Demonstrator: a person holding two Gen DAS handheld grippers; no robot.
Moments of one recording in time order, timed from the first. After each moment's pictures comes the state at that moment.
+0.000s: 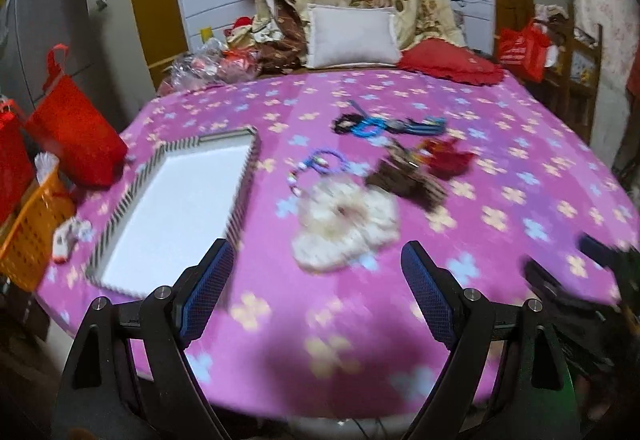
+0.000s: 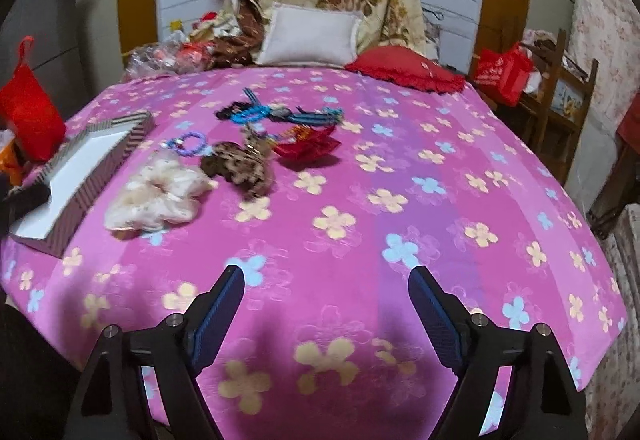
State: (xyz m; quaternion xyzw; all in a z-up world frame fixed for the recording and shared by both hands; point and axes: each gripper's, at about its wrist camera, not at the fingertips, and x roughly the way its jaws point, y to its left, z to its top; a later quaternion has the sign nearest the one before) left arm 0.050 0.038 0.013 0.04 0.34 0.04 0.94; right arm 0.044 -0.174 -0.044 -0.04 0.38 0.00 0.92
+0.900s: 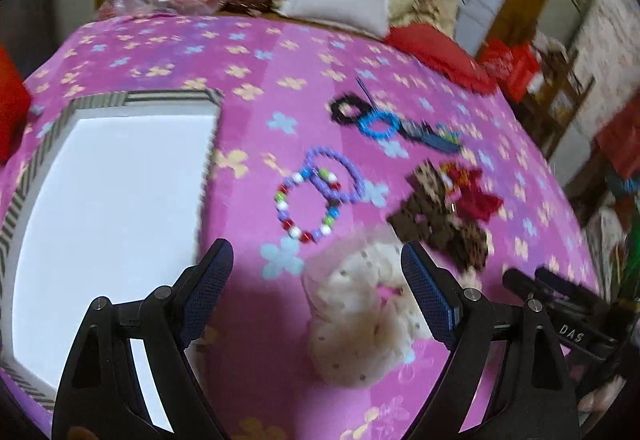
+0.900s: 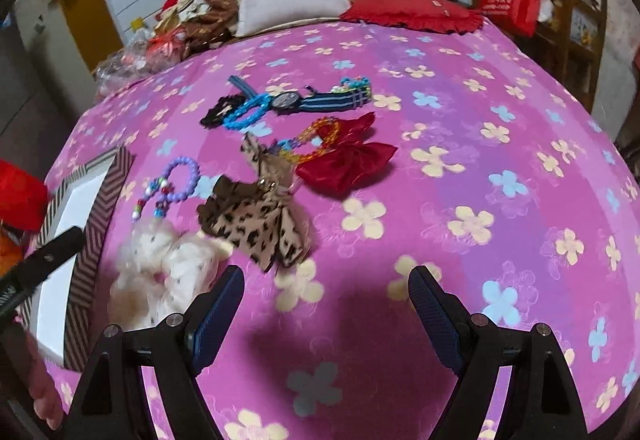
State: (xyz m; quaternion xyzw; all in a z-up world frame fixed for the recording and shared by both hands) left arm 0.185 0.113 -0.032 -0.08 0.44 -0.09 0.89; right arm 0.160 -0.130 -0.051 0.05 0.46 0.01 0.89
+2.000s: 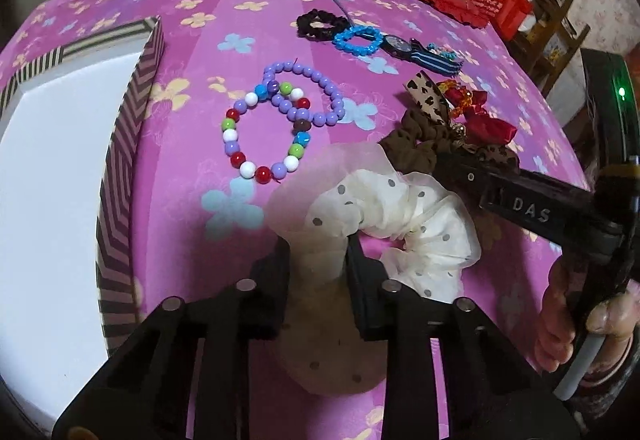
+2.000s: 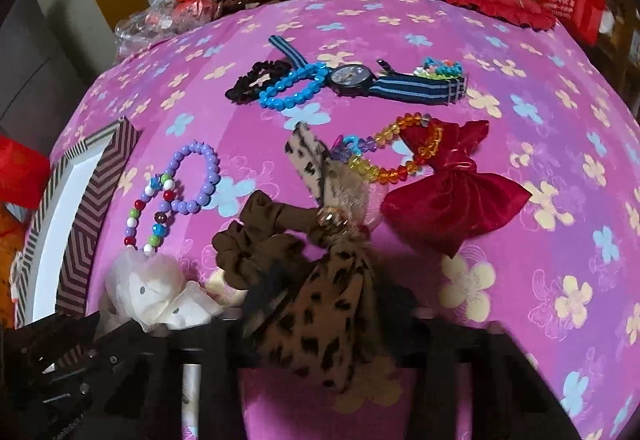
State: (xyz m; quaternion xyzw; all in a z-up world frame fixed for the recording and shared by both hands) left arm 0.208 0.094 -0.085 -0.06 0.52 -0.13 0.84; right arm 0.246 -0.092 -0.086 0.03 0.51 0.08 0.86
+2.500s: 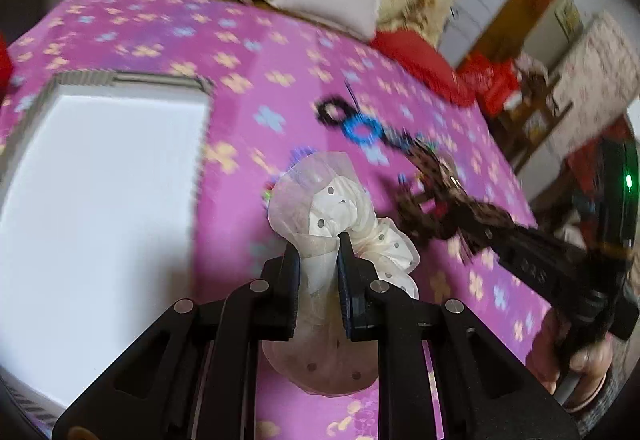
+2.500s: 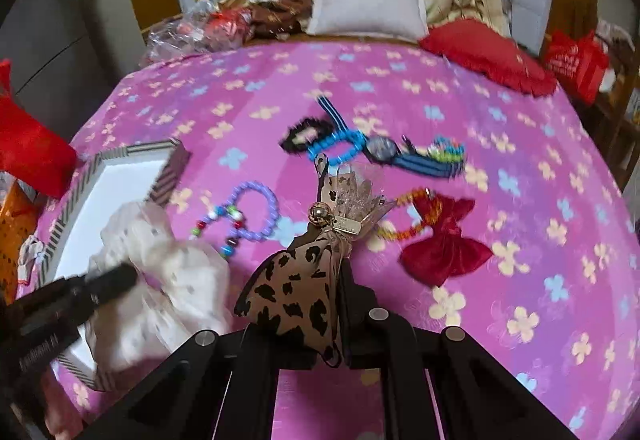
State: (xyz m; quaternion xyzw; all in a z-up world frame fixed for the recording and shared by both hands) left arm 0.191 0.159 -0.023 -0.17 0.43 -0.13 0.88; right arm 0.216 -0.049 0.001 -0.03 0.45 0.09 0.89
